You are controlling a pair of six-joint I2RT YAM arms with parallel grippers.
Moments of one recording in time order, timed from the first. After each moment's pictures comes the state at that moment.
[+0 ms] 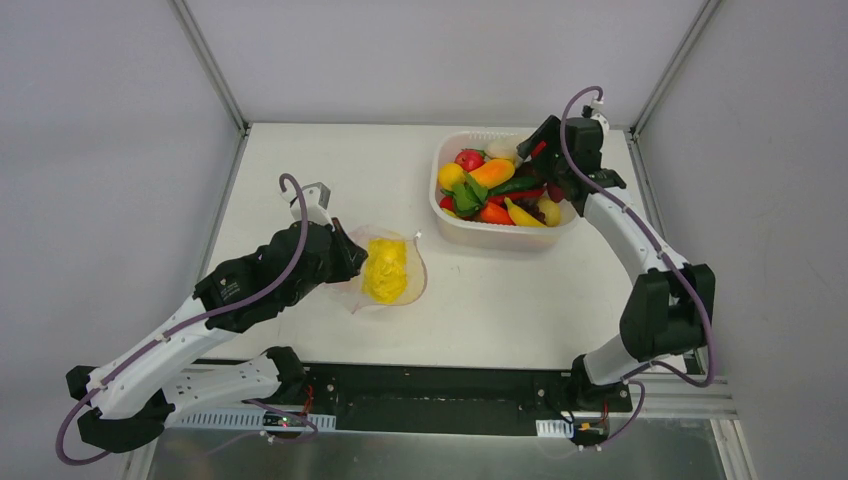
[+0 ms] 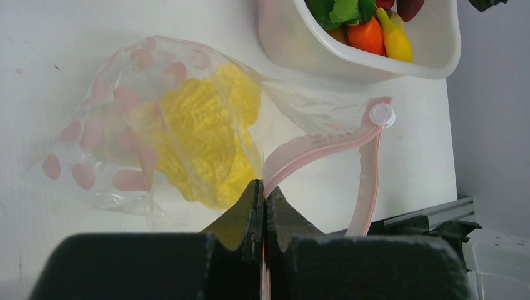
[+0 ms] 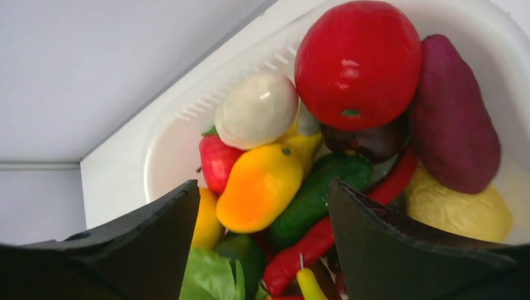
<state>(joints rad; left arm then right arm) -0.95 0.82 1.11 -0.86 -0.47 -0.84 0.22 1.55 1.28 -0.22 0.10 0.75</state>
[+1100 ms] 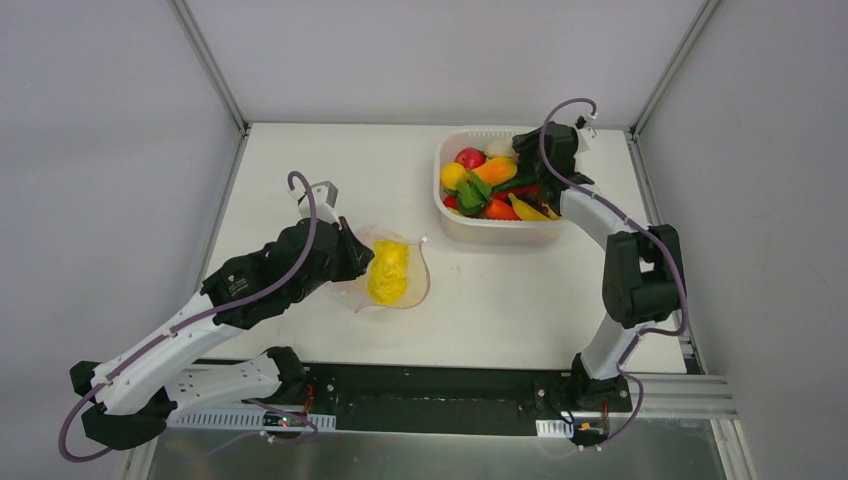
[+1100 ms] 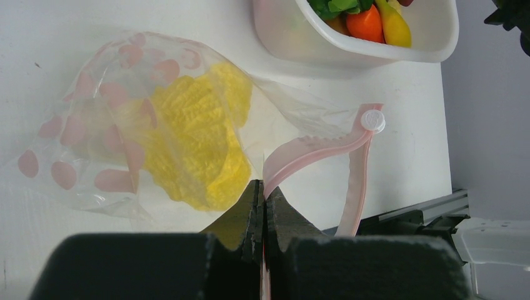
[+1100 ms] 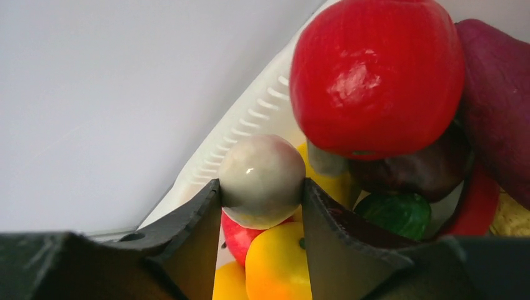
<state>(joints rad) -0.95 0.85 1.11 -0.83 -0.44 -0.84 0.25 1.77 1.25 0.14 0.25 1.02</state>
